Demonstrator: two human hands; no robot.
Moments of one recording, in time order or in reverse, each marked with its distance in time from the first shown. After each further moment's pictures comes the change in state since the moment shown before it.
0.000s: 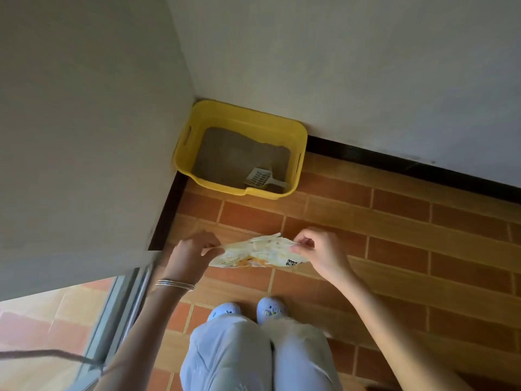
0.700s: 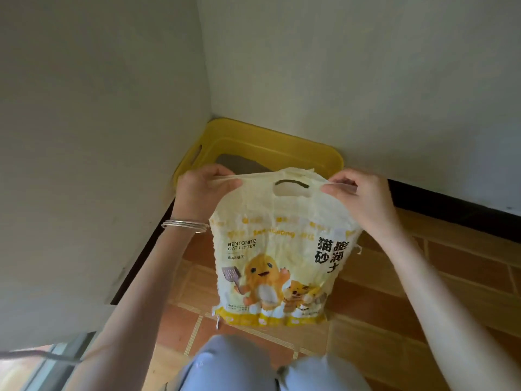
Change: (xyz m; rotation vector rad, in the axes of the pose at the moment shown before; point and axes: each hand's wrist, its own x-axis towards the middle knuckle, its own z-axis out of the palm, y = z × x) left_hand 0.174 -0.047 0.030 -0.279 0.440 0.079; right_hand 0.181 0.045 0.022 -0.060 0.405 -0.351
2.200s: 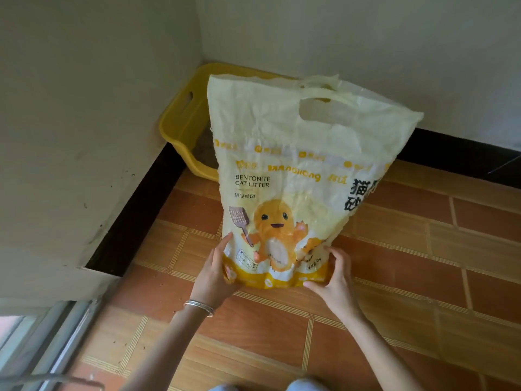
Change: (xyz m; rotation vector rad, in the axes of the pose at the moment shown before) left_hand -0.161 -0.260 0.121 0.137 -0.268 0.059; right_hand -0.236 0.171 0.192 0.074 -0.023 0.217
